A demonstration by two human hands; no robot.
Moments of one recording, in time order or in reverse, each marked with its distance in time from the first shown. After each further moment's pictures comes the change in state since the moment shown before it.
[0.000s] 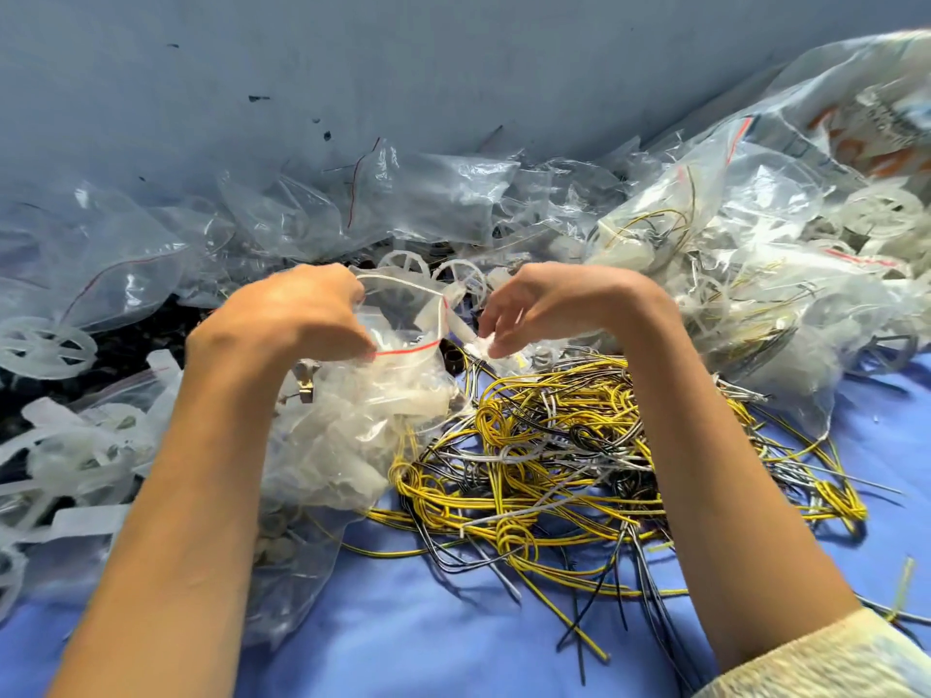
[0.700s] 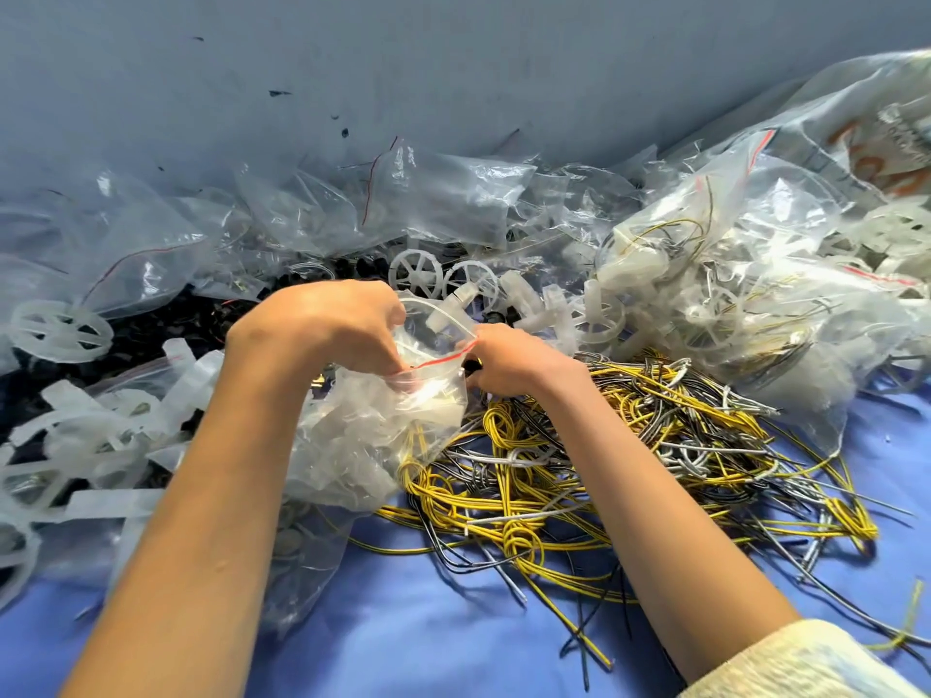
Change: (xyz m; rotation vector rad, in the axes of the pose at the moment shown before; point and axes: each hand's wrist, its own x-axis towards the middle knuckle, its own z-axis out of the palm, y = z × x) left_hand 0.009 0.008 0.009 -0.011 -0.174 0.102; right_hand 0.053 0.004 0.077 -0.162 0.144 -0.001
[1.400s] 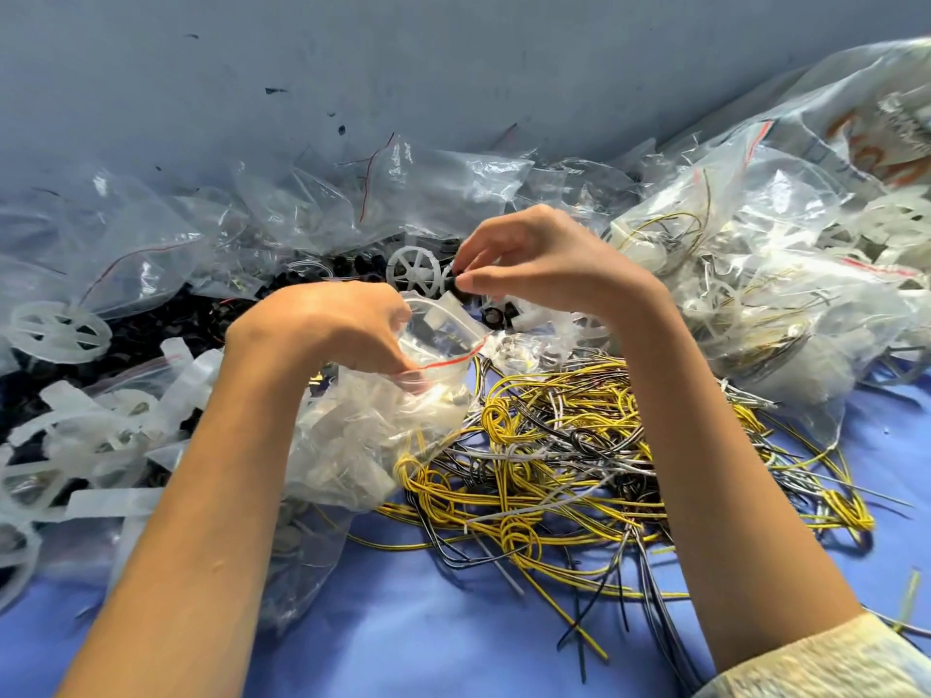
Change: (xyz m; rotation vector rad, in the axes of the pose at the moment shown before) left_hand 0.002 0.003 0.001 0.020 -0.037 0.041; right_hand -0.044 -0.011 -0.092 0.501 0.266 -0.172
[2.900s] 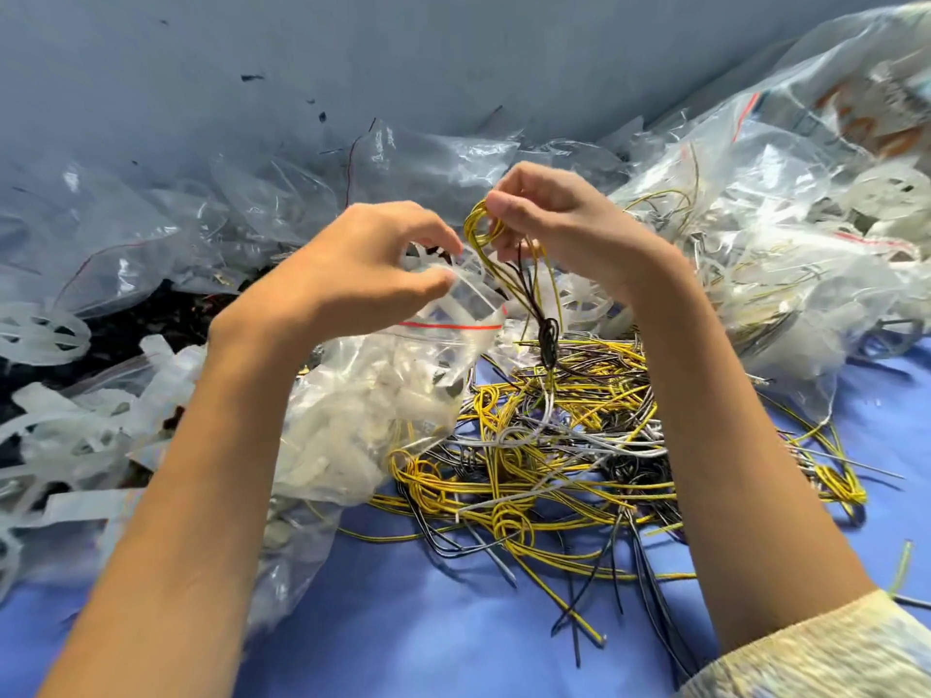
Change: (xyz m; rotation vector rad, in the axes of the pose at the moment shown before) left_hand -0.006 0.017 -0.004 -0.350 0.539 0.396; right_hand -0.009 0.004 -0.013 0.354 0.107 0.036
